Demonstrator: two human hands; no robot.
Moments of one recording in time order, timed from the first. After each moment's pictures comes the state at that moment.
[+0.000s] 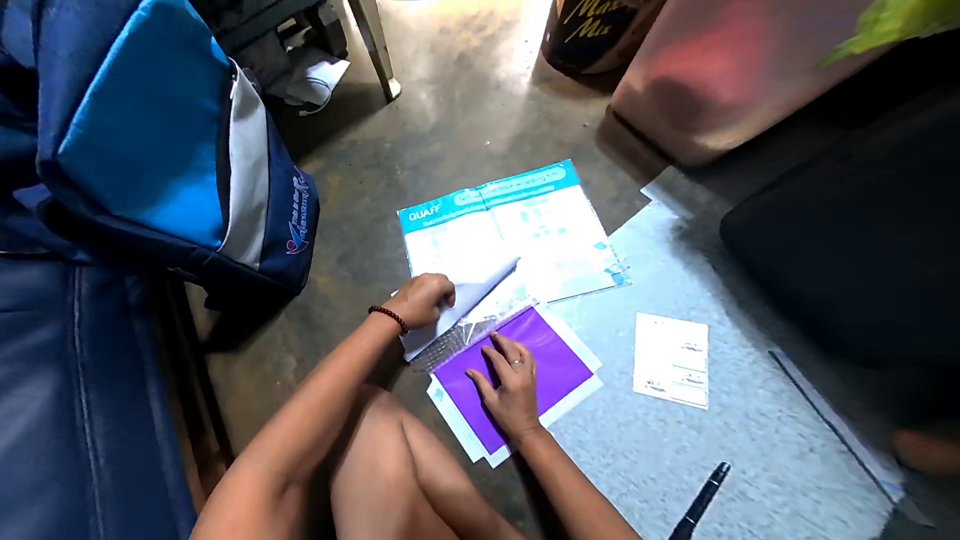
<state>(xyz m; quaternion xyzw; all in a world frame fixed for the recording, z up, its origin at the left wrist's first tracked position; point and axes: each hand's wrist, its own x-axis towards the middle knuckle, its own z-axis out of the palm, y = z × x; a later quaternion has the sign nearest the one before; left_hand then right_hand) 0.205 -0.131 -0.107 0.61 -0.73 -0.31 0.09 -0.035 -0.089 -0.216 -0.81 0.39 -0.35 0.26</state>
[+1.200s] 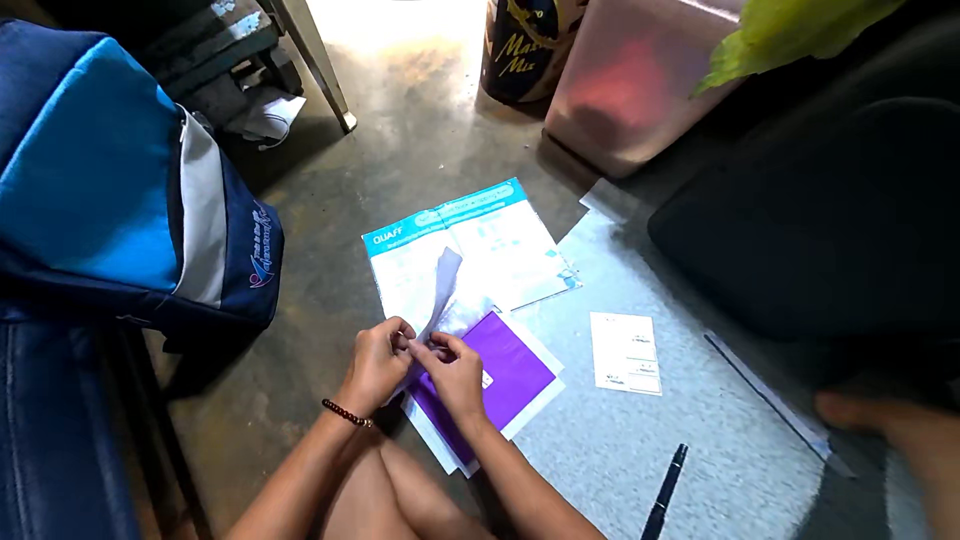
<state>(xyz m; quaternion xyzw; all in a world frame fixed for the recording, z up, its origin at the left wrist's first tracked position) 0.156 -0.067 -0.048 0.75 -0.49 -0.34 0.28 0.029 -0.098 -0.103 -0.52 0.52 -0.32 0.59</state>
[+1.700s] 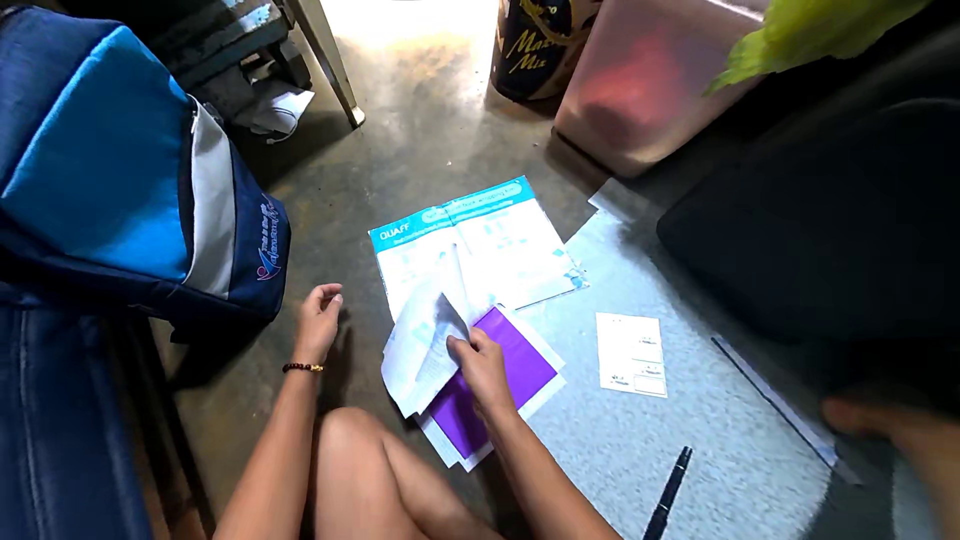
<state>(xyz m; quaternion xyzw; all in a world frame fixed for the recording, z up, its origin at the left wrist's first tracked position) 0.246 -0.067 -0.081 0.82 -0.28 -0.29 0.41 0.015 -0.117 -0.089 -0.46 0.55 -0.27 0.64</state>
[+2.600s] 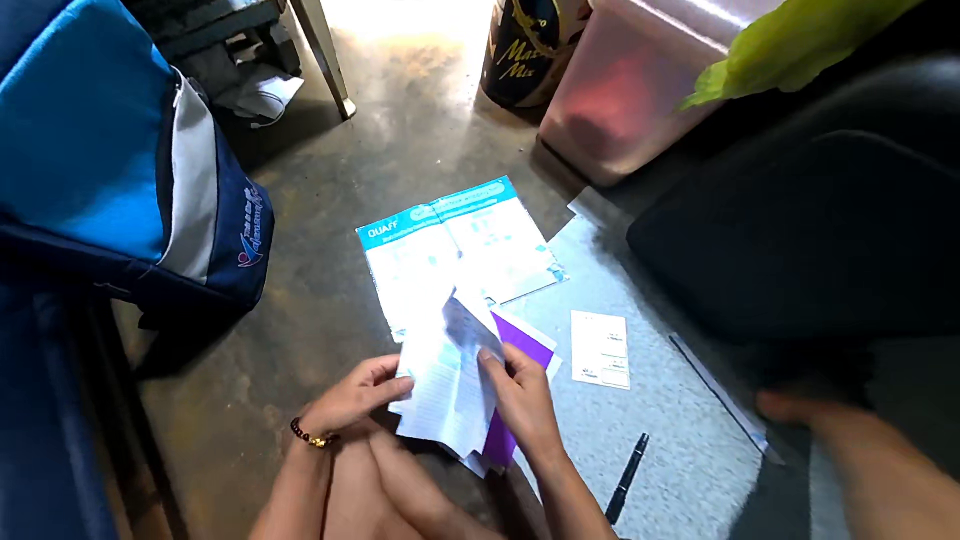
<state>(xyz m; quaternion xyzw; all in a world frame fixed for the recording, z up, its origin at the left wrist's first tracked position) 0.164 -0.010 -0.069 0.48 -0.41 -0.64 0.43 -0.052 -0.099 -0.057 -0.58 0.54 -0.30 0.53</state>
